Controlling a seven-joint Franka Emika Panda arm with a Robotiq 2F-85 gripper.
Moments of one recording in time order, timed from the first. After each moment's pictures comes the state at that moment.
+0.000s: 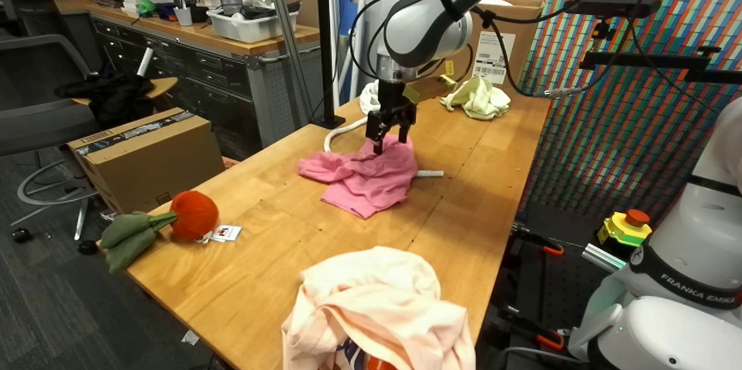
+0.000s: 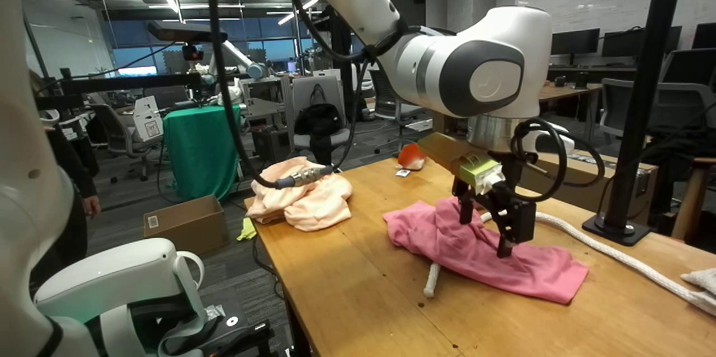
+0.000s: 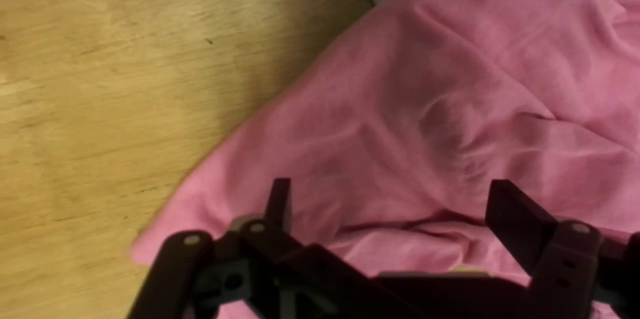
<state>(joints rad) -0.08 0.21 -0.03 -2.15 0.08 2.34 0.05</state>
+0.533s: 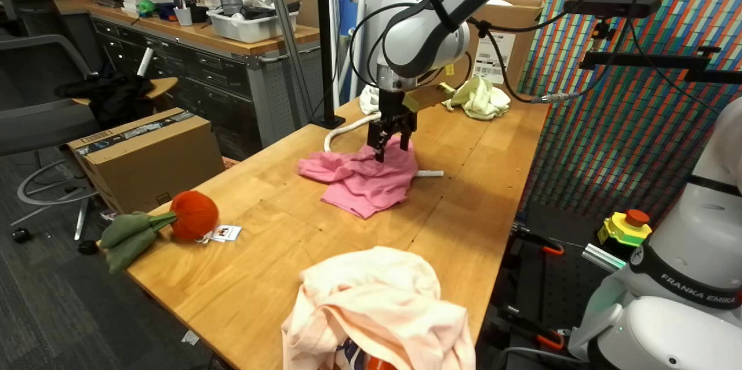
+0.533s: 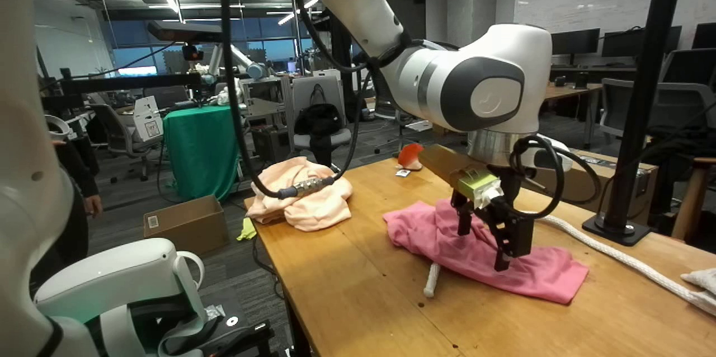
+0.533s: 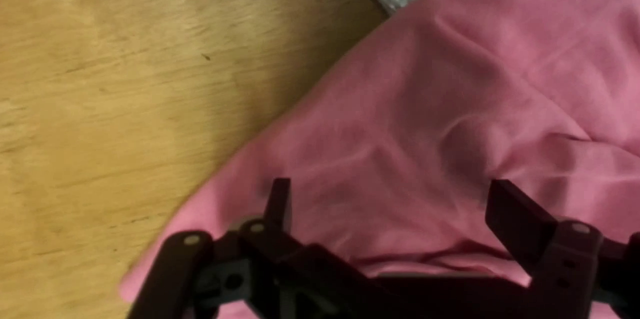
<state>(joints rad) -0.08 0.25 -0.03 -2.15 0.08 2.35 0.06</state>
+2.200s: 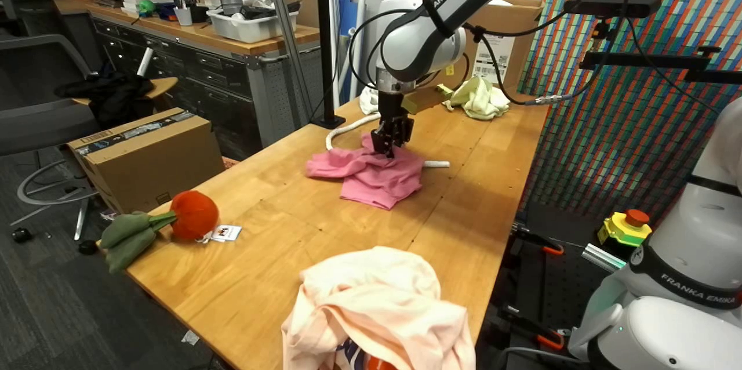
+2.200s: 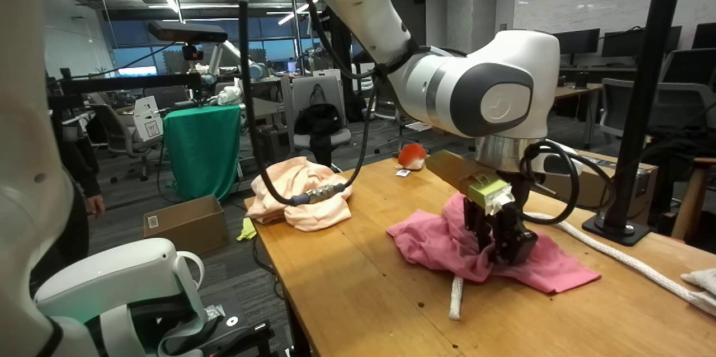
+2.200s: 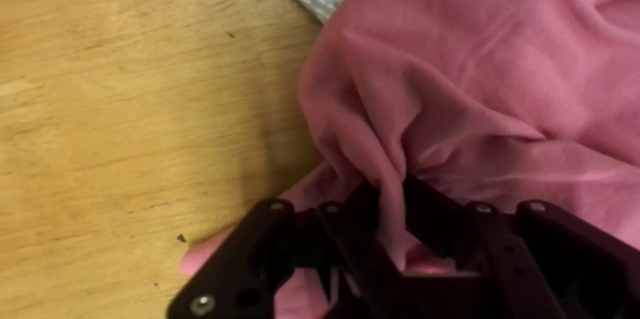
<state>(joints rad) -0.08 0.28 -0.05 -2.12 0.06 2.35 0.06</state>
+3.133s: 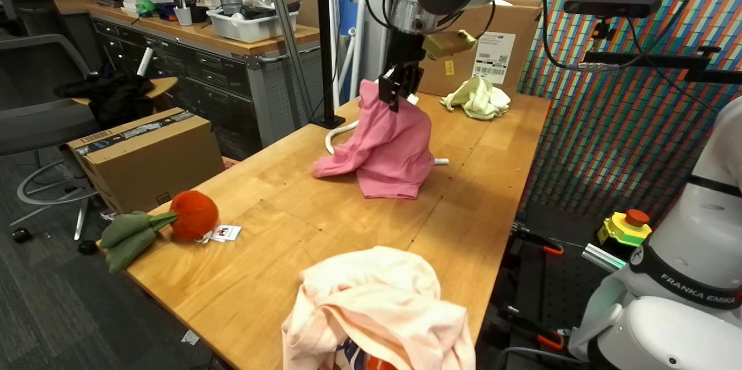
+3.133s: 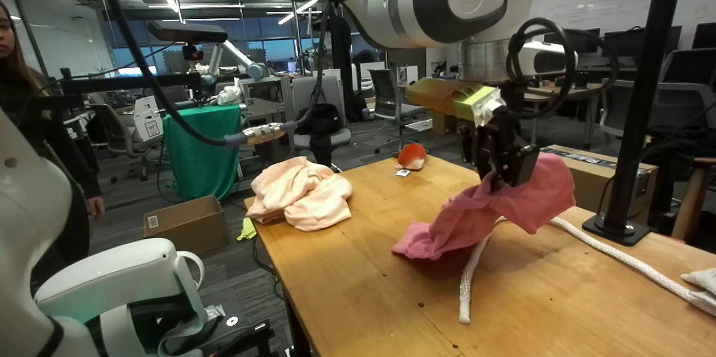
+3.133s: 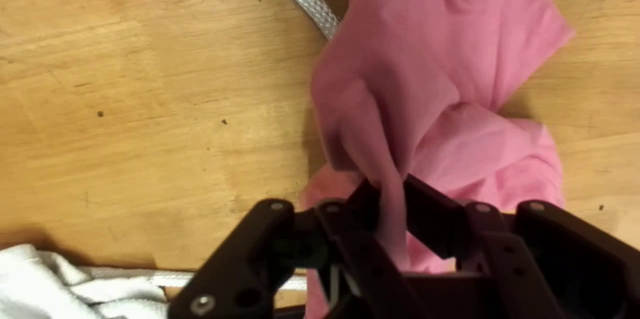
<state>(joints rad) -0.06 -0.03 -0.05 -2.21 0.02 2.32 0.04</state>
